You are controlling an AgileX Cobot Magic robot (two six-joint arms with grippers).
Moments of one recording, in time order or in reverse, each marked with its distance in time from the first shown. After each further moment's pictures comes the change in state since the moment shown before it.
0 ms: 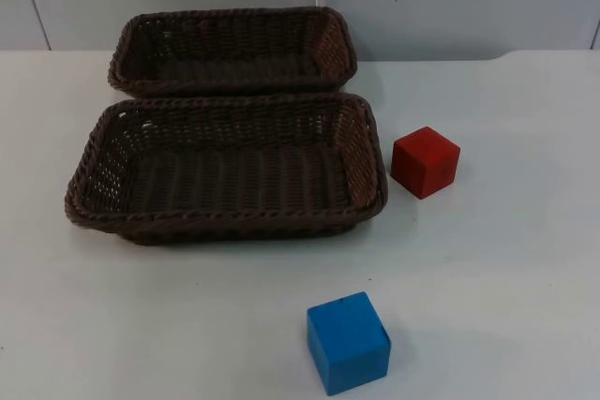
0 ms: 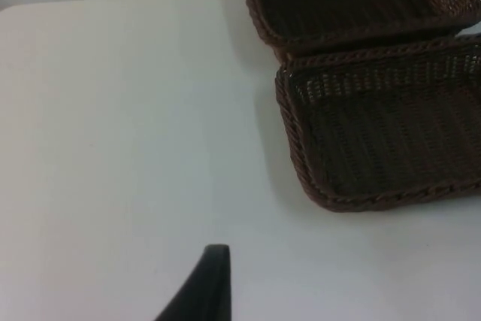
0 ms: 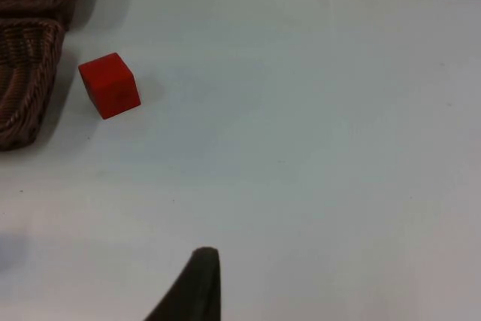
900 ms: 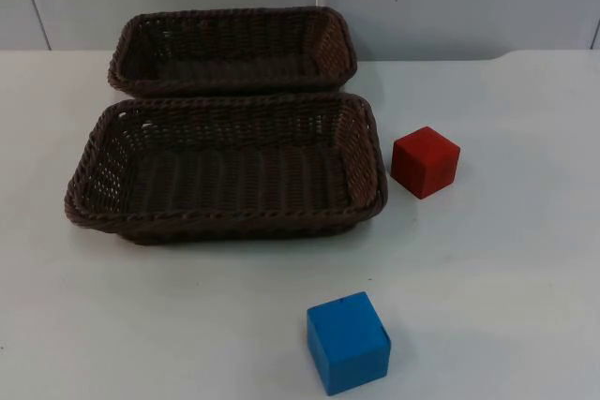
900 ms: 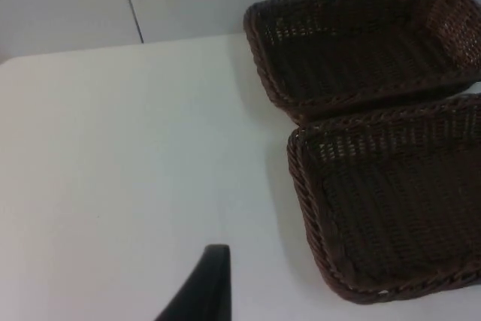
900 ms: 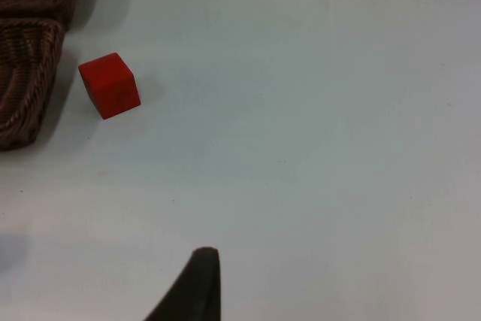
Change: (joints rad) right arm 0.000 0.000 0.000 0.000 0.000 0.000; left arm 0.000 0.350 -0.200 -0.014 -0.141 0.051
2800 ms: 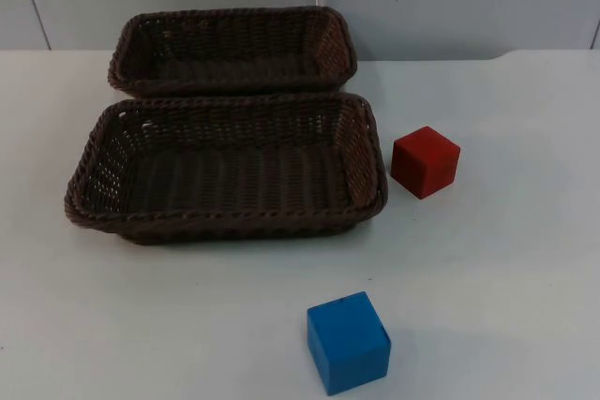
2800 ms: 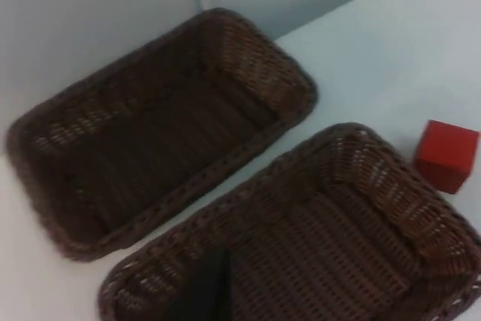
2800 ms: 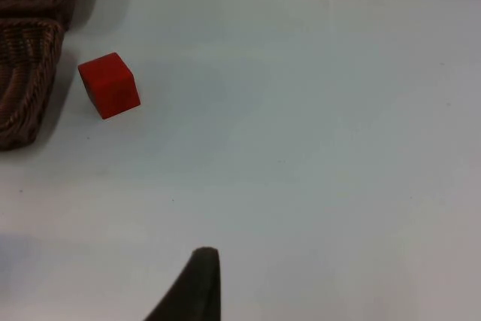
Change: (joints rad) right arm 0.000 0.000 0.000 -0.001 0.000 0.000; left arm -0.368 0.522 -0.319 -0.073 -0.127 0.157
